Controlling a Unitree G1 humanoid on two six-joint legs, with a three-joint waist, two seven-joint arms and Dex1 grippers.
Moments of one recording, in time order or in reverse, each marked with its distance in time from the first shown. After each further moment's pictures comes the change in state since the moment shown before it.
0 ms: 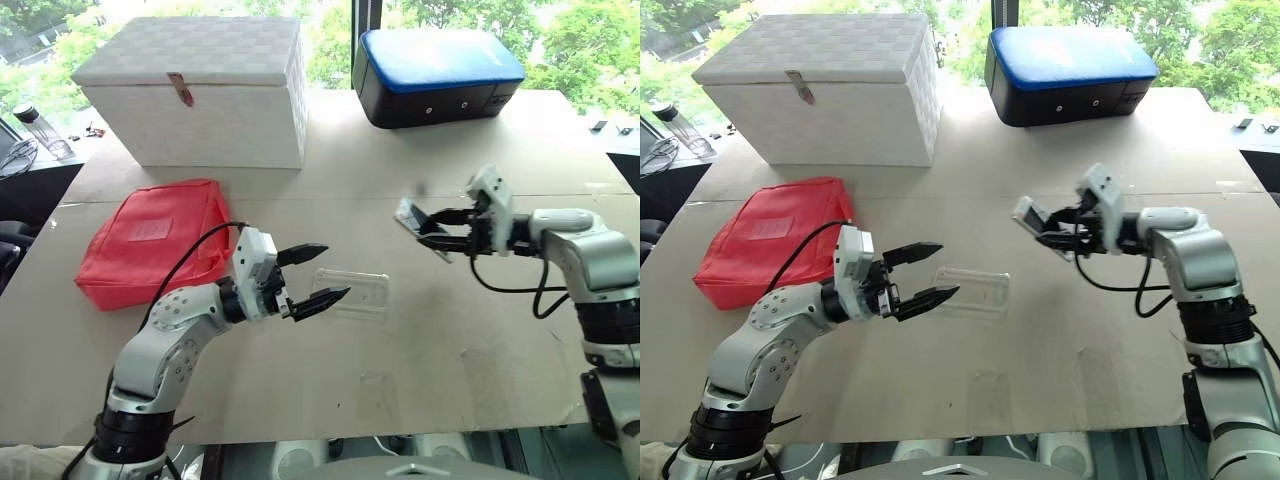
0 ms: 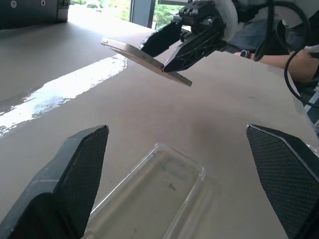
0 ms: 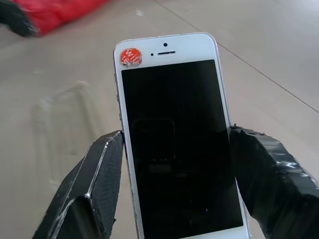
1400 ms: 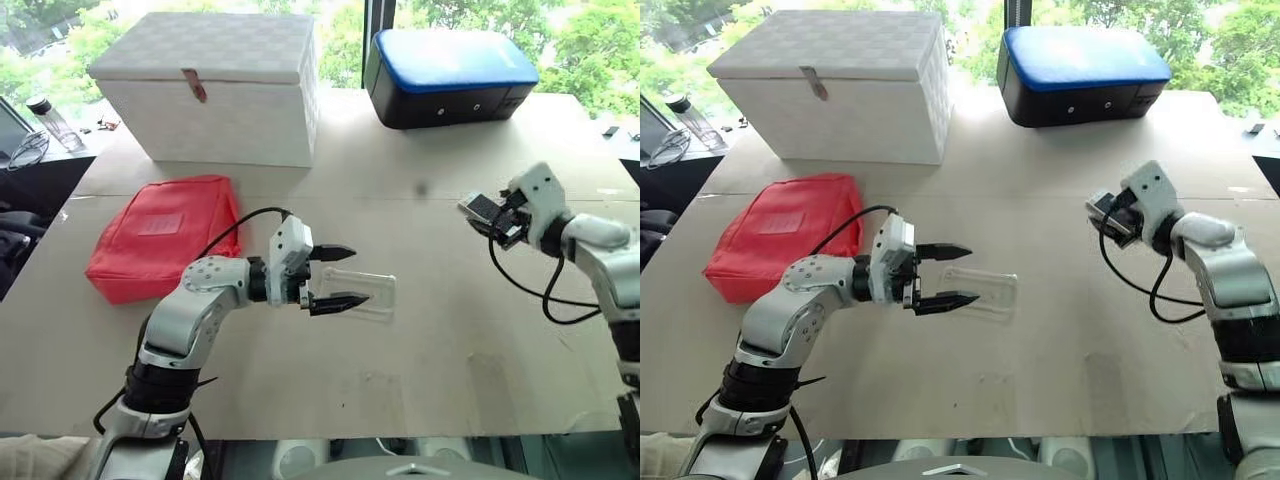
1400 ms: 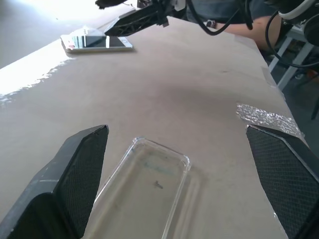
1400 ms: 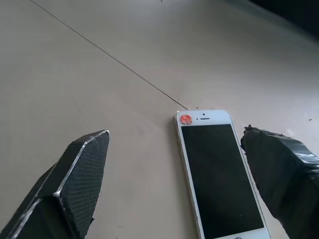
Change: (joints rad) left arm -0.225 -0.059 -0.111 0.053 0.114 0.168 -0.111; right arm -0.051 -0.170 -0.040 0.448 -0.115 -0.307 -0.305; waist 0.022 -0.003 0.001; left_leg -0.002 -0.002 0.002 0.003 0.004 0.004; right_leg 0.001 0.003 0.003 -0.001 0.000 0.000
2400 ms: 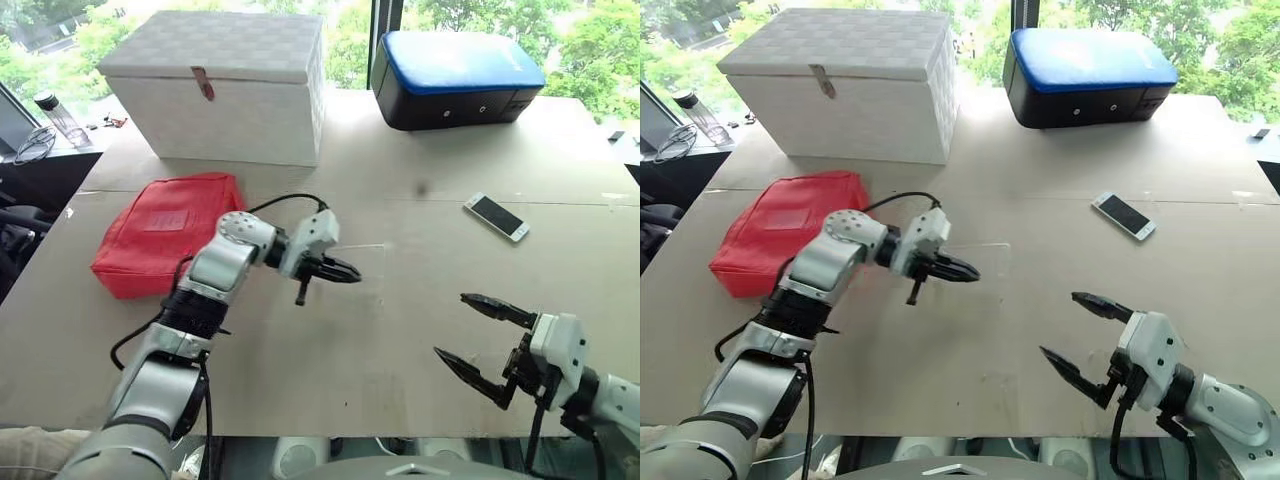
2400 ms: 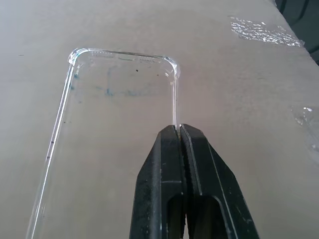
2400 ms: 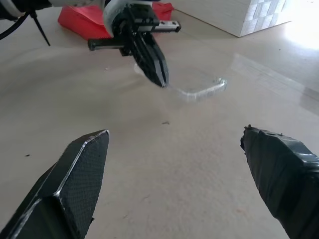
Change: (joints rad) left arm -0.351 -0.008 -0.279 0.467 0.292 -0.154 -0.321; right arm 1.122 0.157 -0.253 -0.981 0.247 -0.375 0.107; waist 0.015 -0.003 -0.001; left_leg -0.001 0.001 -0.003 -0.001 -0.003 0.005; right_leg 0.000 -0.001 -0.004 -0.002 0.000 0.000
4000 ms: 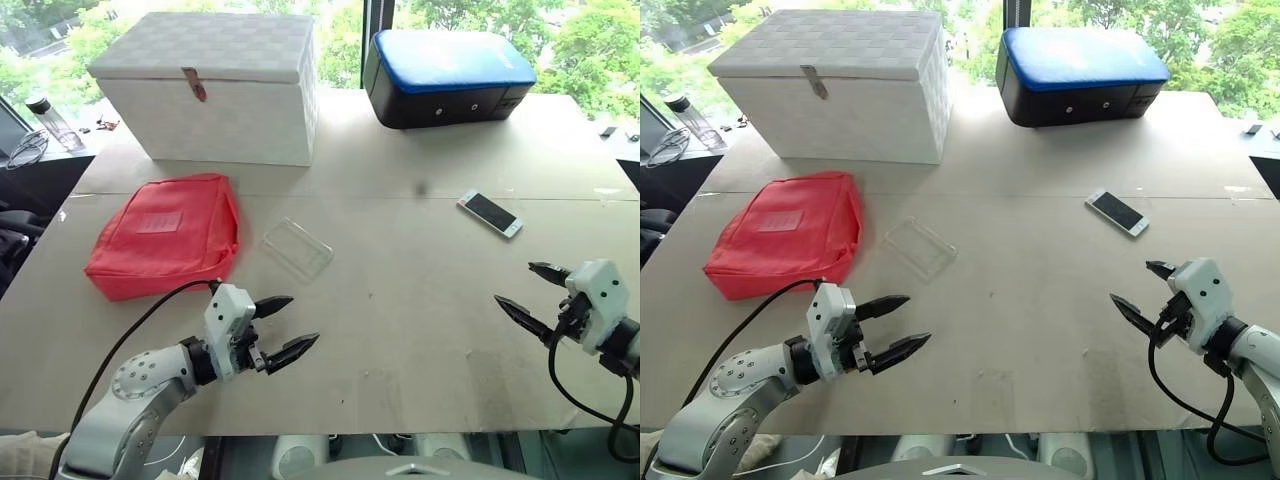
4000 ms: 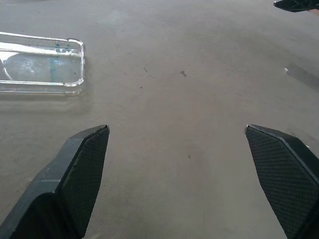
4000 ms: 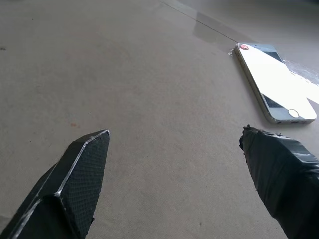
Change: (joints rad) left arm 0.928 0.145 0.433 -0.653 -0.402 -0.019 0.597; right arm -0.211 -0.124 -0.197 0.275 -0.033 0.192 -0.054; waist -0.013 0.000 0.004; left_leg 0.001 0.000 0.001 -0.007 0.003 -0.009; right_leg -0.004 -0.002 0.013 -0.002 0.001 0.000
